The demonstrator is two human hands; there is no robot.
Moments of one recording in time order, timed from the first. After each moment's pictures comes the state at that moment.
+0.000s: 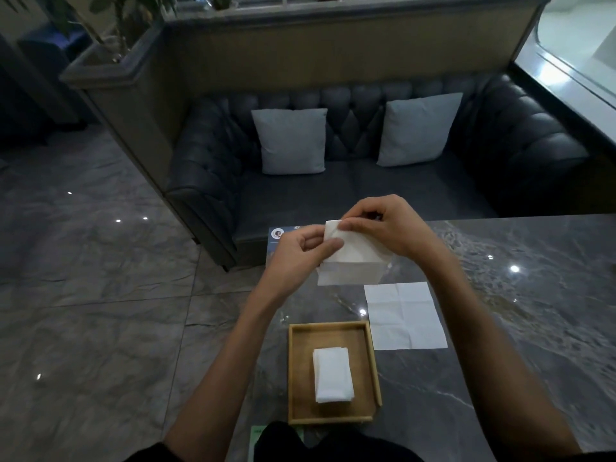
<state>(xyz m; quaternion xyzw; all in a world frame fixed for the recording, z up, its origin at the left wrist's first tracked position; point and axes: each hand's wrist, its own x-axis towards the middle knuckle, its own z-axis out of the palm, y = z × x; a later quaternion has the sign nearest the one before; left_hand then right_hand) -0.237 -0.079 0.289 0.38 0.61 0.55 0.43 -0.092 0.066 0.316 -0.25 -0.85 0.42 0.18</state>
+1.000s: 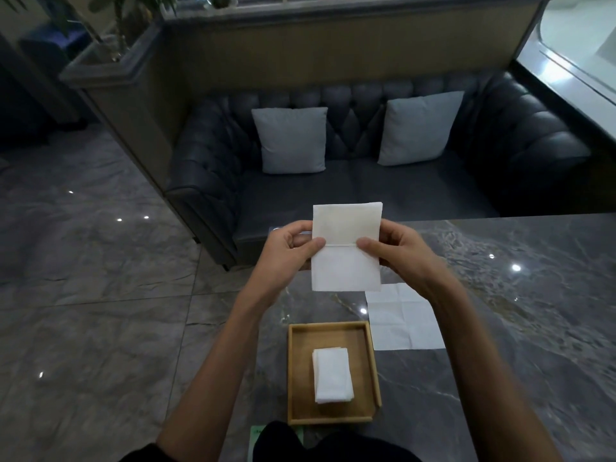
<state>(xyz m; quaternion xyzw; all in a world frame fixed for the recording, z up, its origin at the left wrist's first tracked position) -0.248 -0.078 0.285 0.34 0.61 0.57 0.43 -0.063 0.048 0.275 -0.30 -0.62 0.69 0.22</state>
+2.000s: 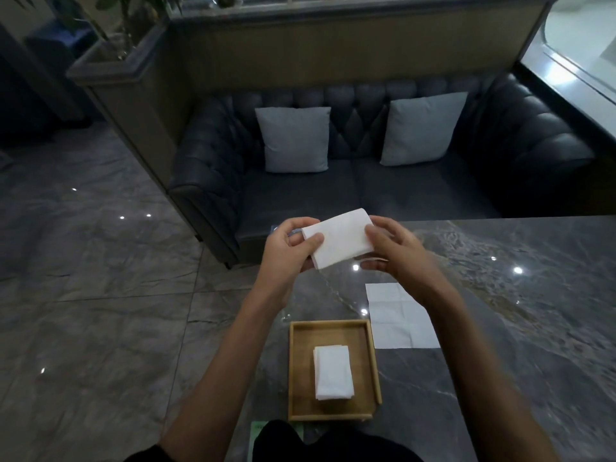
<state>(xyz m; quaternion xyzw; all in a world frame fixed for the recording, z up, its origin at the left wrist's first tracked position) -0.235 -0.085 0.288 0.25 0.62 0.63 0.41 -0.066 0.036 0.267 -0.35 -0.60 0.68 0.24</state>
